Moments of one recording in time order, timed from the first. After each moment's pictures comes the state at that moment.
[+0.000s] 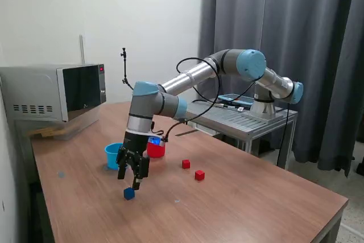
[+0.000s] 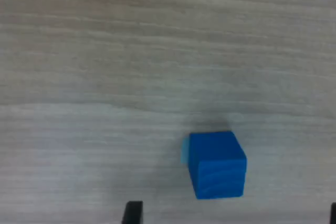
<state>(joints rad) -0.08 -0.38 0.72 -2.24 -1.42 -3.22</state>
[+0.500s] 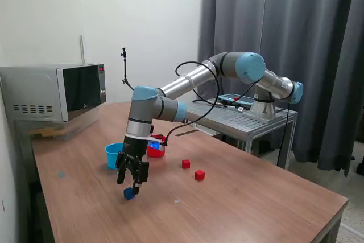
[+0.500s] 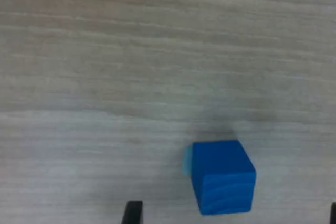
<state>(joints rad) -0.08 -0.35 0.70 -2.24 -1.42 -3.22</state>
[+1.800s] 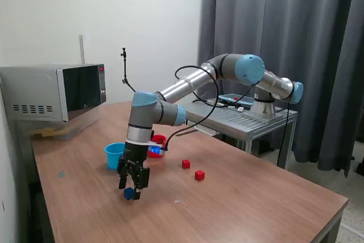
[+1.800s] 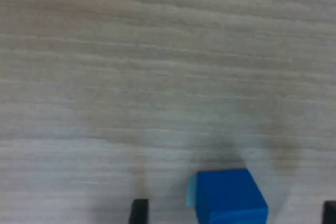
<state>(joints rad) -0.08 -0.33 0.70 -2.24 -1.42 -3.22</state>
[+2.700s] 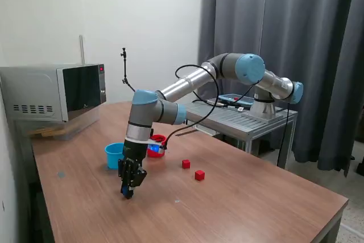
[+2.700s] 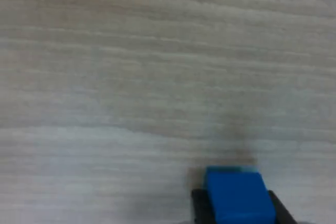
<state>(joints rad) -0.08 -0.34 0.70 -2.24 -1.46 -3.23</state>
